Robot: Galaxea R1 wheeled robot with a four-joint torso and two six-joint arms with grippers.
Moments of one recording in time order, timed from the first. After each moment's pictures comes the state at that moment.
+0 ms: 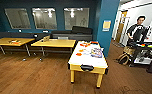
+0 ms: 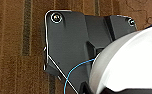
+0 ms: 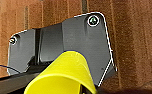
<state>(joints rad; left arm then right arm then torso) 1.55 2.75 -2.50 0.81 -0.20 -0.74 -1.51 2.79 -2.50 -0.19 0.12 0.31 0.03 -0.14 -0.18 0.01</state>
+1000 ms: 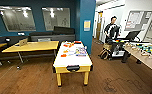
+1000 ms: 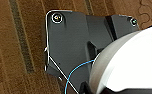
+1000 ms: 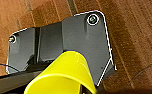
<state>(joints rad) 1.55 2.80 -2.58 0.81 -0.21 -0.74 -1.52 2.79 -2.50 -0.20 0.12 0.31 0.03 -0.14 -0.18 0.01</state>
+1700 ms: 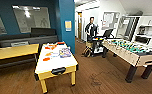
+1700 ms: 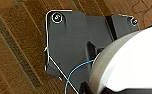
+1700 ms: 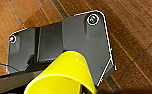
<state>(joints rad) 1.55 2.80 -2.59 0.81 -0.21 -0.74 -1.52 2.79 -2.50 -0.20 0.12 0.31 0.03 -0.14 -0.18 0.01</state>
